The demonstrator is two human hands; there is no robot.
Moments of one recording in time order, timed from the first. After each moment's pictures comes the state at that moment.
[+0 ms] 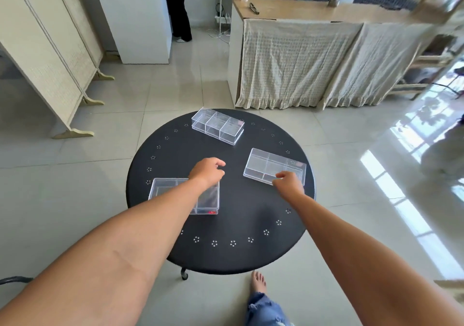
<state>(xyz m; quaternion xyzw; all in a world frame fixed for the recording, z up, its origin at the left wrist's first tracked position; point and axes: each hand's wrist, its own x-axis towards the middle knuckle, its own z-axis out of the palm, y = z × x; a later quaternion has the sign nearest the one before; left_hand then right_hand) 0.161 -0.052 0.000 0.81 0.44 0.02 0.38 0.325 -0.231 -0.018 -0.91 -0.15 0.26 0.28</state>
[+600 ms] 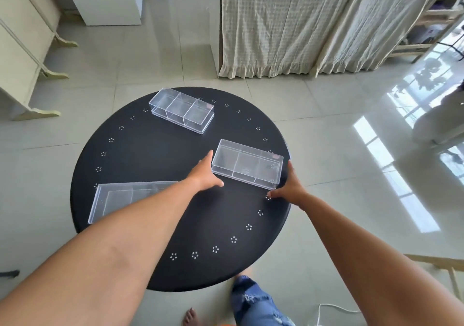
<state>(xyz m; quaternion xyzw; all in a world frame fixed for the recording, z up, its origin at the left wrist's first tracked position) 0.272 -0.071 -0.067 0.79 0.41 -0.12 0.45 0.450 -0.288 -0.088 -0.86 -0.18 0.37 0.30</state>
